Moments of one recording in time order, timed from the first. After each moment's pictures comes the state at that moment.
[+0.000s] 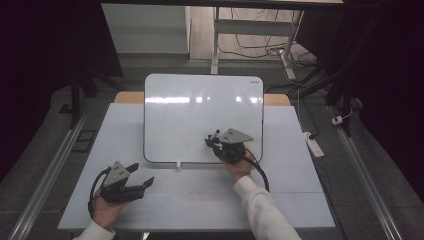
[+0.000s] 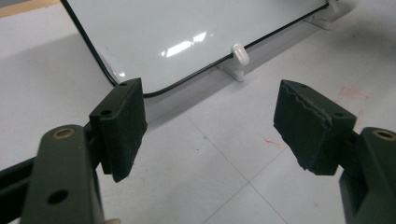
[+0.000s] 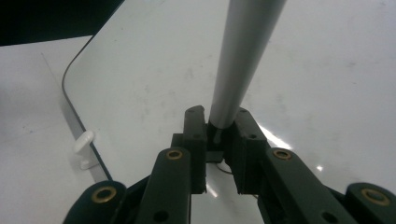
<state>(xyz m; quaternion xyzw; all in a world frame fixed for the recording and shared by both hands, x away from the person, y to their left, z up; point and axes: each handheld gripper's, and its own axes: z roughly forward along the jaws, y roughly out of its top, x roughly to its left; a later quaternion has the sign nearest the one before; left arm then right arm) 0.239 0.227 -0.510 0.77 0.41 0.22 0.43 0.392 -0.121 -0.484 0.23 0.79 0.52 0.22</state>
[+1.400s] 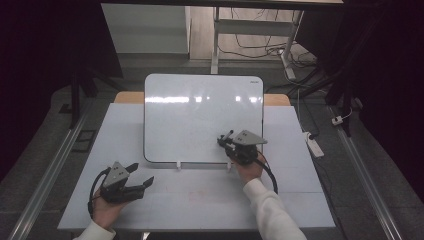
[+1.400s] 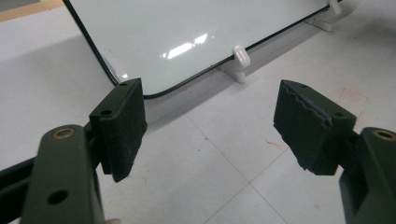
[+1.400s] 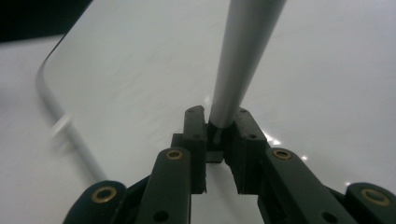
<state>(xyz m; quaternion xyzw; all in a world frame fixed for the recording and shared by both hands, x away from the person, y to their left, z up) 0.238 0.227 -0.509 0.77 0.41 0.22 0.43 0.389 -0.155 -0.483 0.27 0.77 0.53 0.25</state>
